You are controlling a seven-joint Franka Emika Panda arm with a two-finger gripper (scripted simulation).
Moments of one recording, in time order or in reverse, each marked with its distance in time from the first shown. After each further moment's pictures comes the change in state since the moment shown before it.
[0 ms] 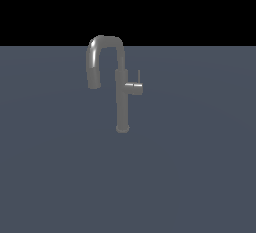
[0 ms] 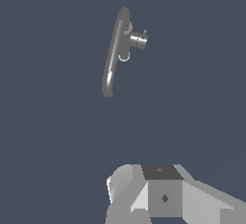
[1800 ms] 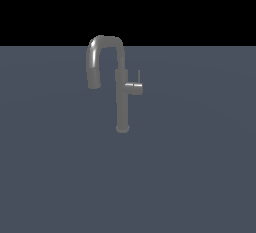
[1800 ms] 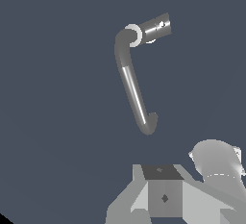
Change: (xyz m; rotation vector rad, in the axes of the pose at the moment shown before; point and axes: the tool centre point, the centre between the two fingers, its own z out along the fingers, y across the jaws) arm 0.130 0.010 0.043 0.471 -0.367 0.471
